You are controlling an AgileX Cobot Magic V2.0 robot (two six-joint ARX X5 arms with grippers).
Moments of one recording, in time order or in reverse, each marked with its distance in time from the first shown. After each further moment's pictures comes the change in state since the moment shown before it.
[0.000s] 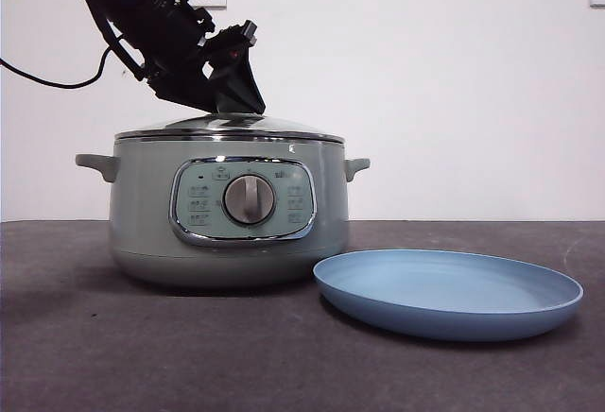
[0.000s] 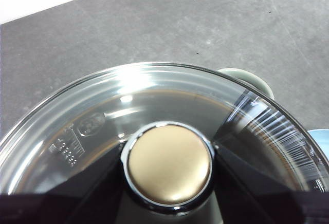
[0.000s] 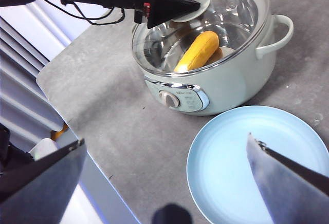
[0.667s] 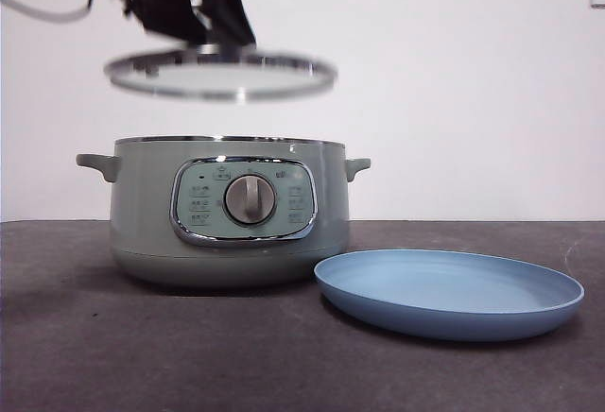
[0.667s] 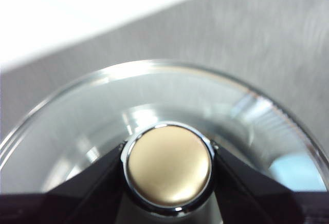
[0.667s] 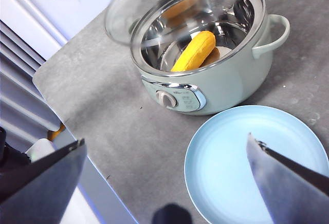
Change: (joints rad) left arm 0.000 -0.105 0.151 -0.184 -0.006 -0.002; right arm 0.000 0.000 0.000 0.000 0.011 0.000
